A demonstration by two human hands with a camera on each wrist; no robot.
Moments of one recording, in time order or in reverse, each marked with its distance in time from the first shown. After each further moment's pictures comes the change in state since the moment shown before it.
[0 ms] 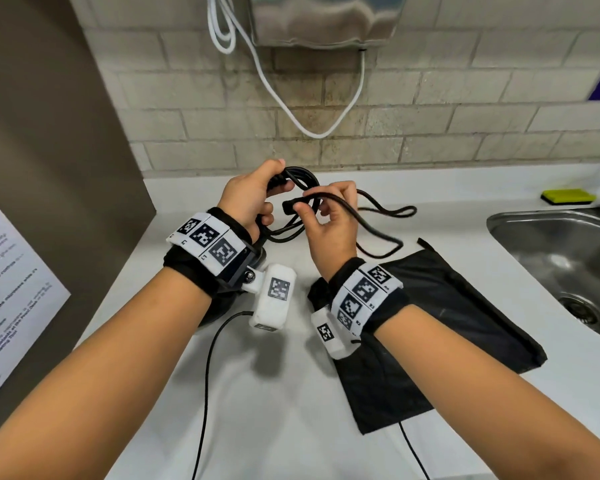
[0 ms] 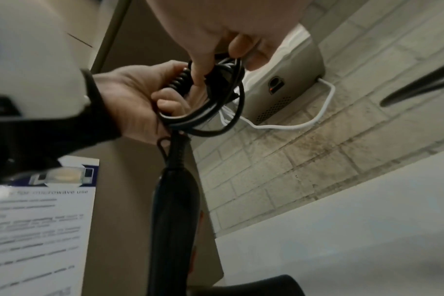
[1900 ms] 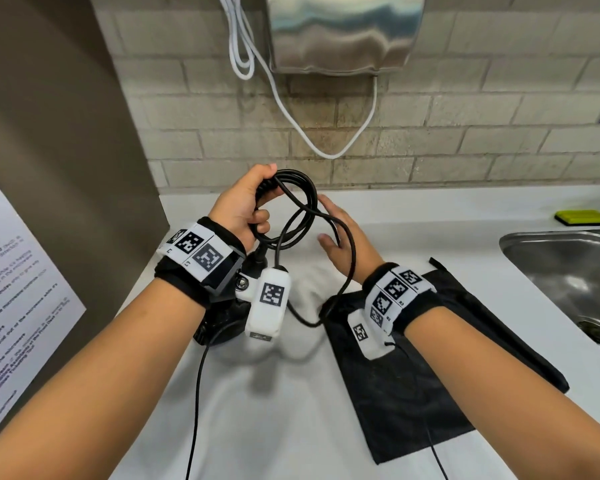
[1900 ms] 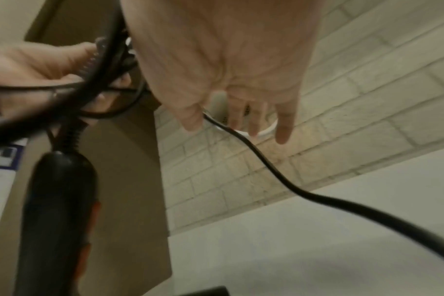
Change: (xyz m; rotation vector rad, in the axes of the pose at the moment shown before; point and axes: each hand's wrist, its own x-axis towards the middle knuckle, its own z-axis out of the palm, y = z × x) left_hand 0.007 0.020 -0.021 -0.112 -0.040 -0.025; right_hand 0.034 0.059 -0.018 -0.360 -0.603 0.046
